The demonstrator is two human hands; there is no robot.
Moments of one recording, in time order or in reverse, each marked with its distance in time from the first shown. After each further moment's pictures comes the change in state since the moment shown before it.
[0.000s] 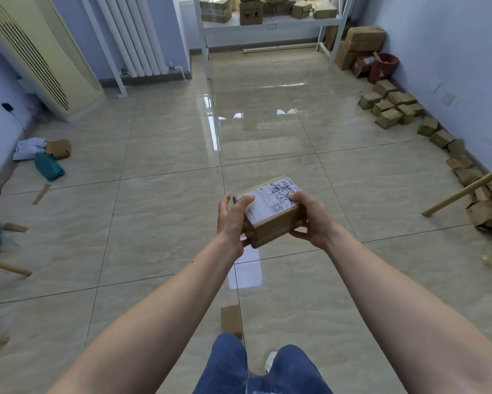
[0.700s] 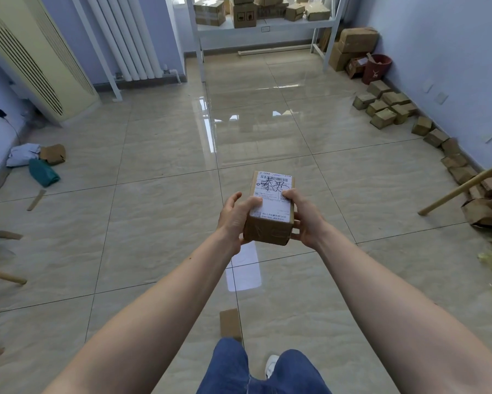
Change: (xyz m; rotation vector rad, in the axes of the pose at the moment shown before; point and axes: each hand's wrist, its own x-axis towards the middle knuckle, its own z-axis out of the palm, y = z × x) left_hand 0.003 0.013 0.010 0.167 -0.094 0.032; right_hand 0.000 -0.007 0.010 -0.011 -0.035 -0.039
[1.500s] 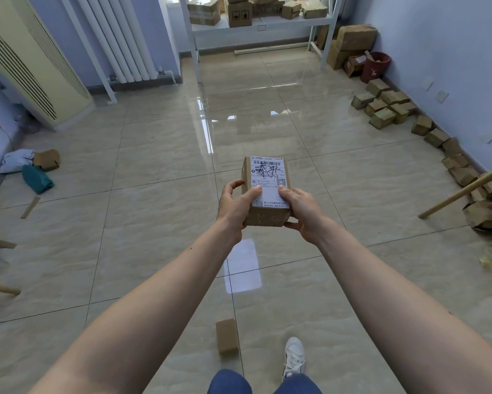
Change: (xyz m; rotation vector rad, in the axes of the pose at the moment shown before) left_hand 0.044 0.044 0.041 0.019 0.045 0.155; right_hand 0.045 -0.044 -0.011 -0.075 0.021 -0.131
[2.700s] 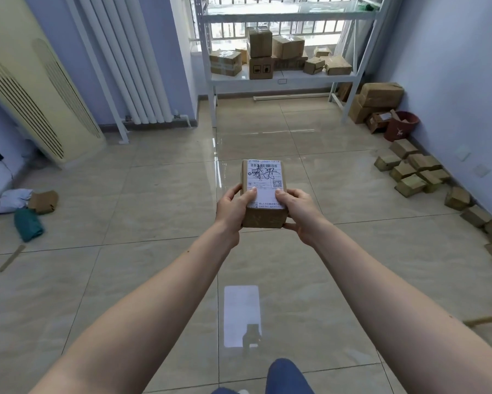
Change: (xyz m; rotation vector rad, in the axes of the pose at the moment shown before) left_hand 0.306 0.223 0.080 -0.160 0.040 0.119; right_hand 0.323 -0.236 0.026 -0.024 -0.058 -0.101
